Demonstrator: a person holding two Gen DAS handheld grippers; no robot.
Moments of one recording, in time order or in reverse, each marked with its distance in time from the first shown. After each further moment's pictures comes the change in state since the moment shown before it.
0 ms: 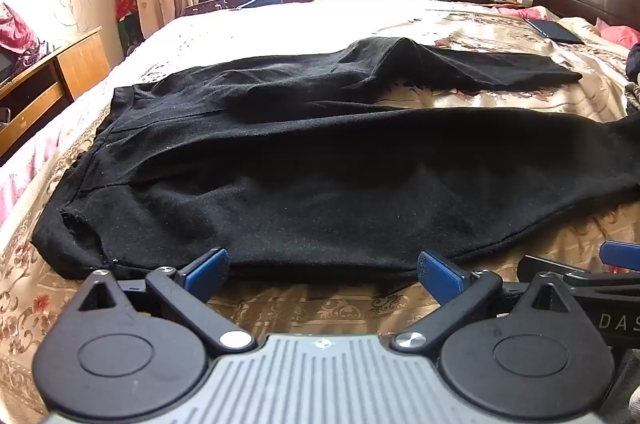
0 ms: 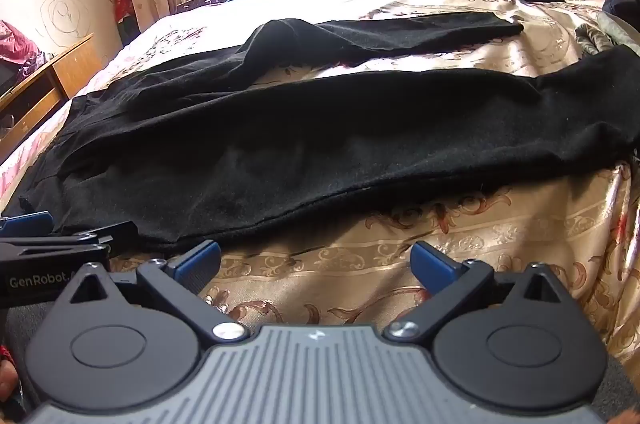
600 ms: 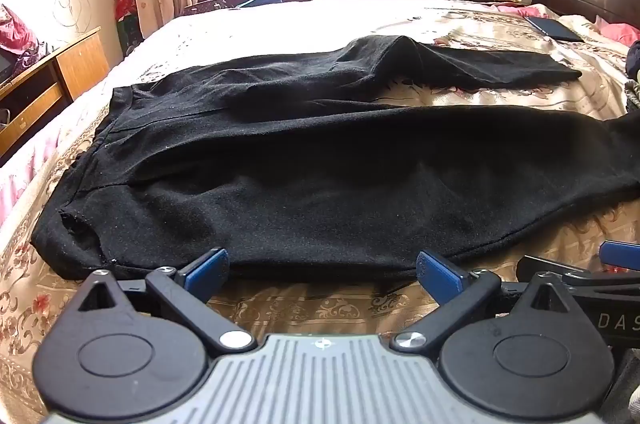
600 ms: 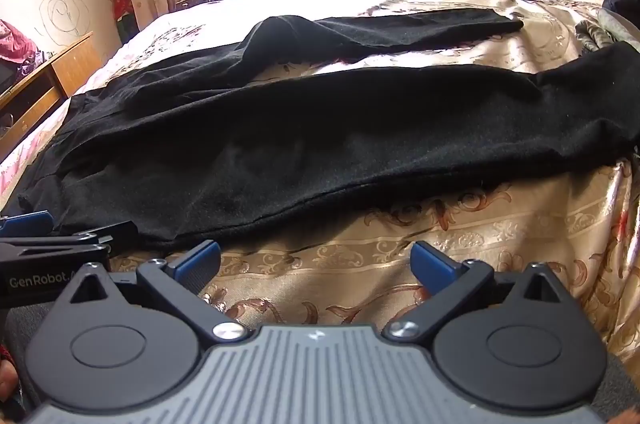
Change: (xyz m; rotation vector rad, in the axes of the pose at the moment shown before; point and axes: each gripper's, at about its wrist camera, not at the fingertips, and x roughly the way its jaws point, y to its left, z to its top) left arm 0.002 0.000 0.000 -0.001 0.007 0.000; right arm 0.001 0.000 -0.001 0.002 0.005 0.000
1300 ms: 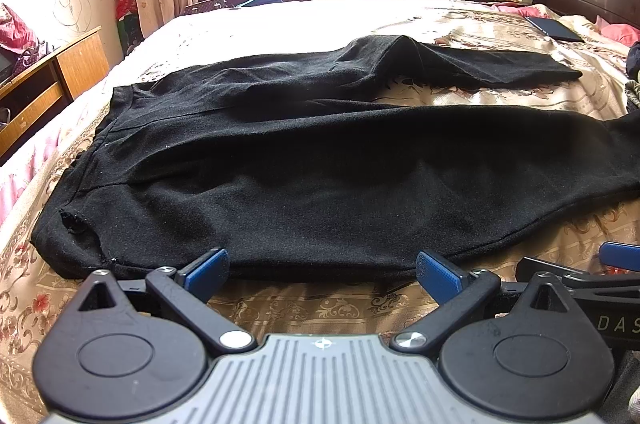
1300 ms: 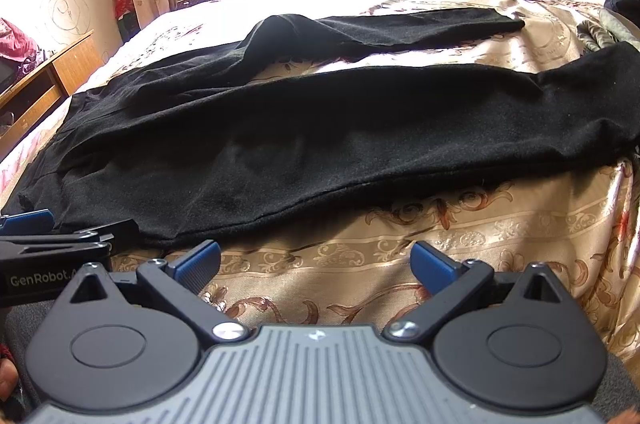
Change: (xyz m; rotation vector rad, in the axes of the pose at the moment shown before) left arm 0.000 0.000 0.000 0.001 0.001 0.000; right arm 0.002 -0.001 0.000 0.001 0.007 0.004
